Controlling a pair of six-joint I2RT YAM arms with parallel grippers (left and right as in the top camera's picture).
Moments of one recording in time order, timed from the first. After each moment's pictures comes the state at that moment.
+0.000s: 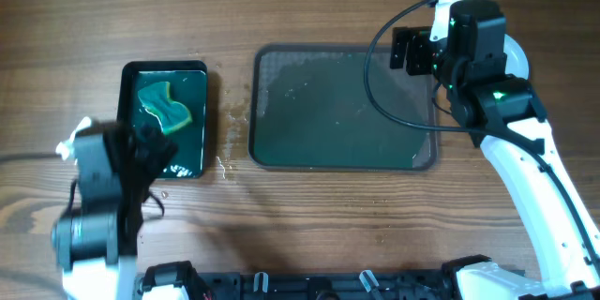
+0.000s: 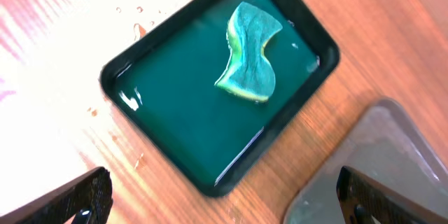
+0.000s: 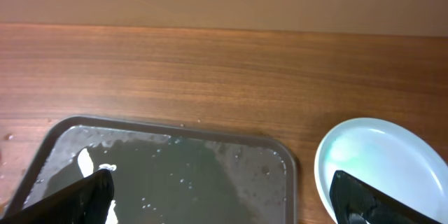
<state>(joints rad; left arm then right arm) 0.13 0.82 0.87 -0.97 -0.15 -0.73 0.21 1.37 1.23 -0.49 0.07 0.09</state>
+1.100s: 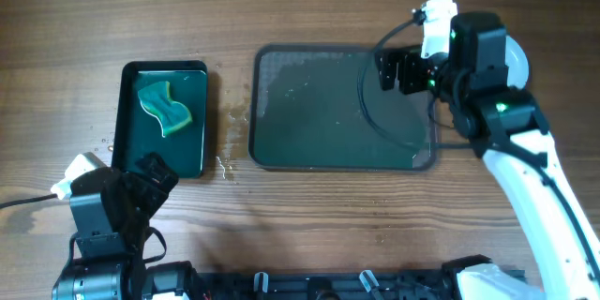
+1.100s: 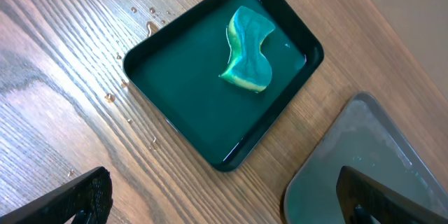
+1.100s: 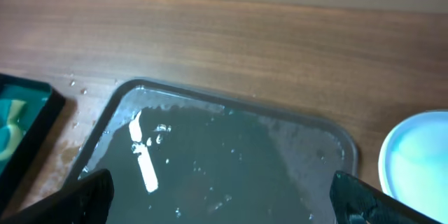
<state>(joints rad) 0.13 0.56 0.82 -1.07 -0.15 -0.73 0.22 1.29 1.14 -0.48 -0.13 0.07</state>
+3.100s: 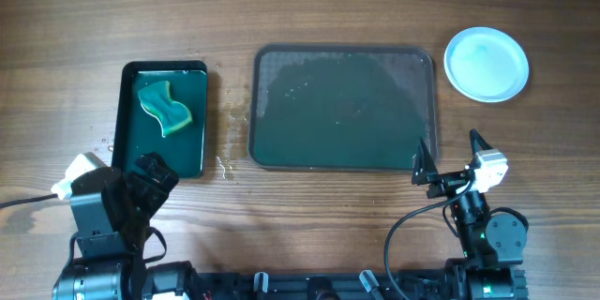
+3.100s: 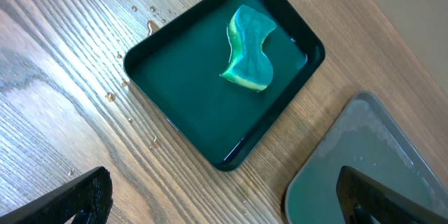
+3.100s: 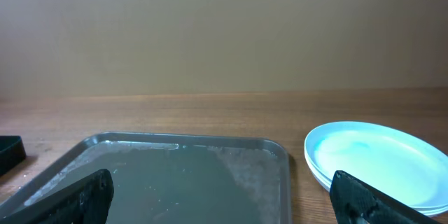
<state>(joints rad) 0.13 0.56 0.81 -1.07 -0.15 -0.73 0.01 0.02 0.01 0.01 -0.16 0.10</state>
